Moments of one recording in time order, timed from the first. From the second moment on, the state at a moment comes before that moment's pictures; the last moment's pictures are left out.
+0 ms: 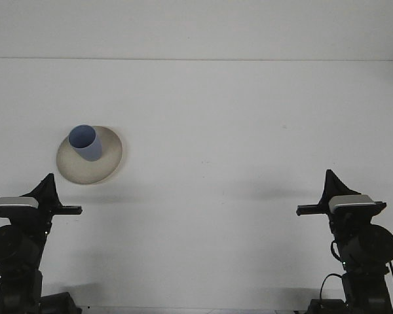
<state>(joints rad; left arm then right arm) 0.20 0.46 0.47 0.05 0.15 0.05 -0.01 0.50 0.52 -0.04 -0.08 0.00</state>
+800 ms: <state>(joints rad) 0.10 0.24 0.31 0.09 0.13 0.04 -0.01 0.50 0.52 -0.04 -0.08 0.00</state>
